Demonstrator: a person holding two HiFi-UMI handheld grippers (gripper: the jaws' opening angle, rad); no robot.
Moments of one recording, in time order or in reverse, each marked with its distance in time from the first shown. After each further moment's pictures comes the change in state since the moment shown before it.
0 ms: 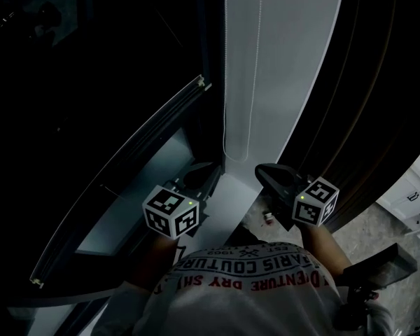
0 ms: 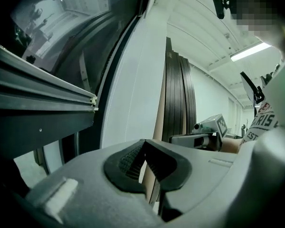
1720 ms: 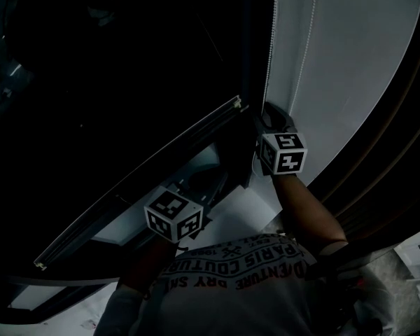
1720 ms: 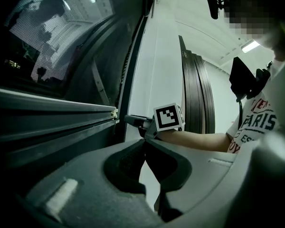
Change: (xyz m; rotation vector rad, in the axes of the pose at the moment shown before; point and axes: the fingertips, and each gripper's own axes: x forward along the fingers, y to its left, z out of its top) left arm 0.009 0.071 0.038 0.011 0.002 0.169; right arm 0.206 -0.143 0.102 -0.220 -0.091 -0.314
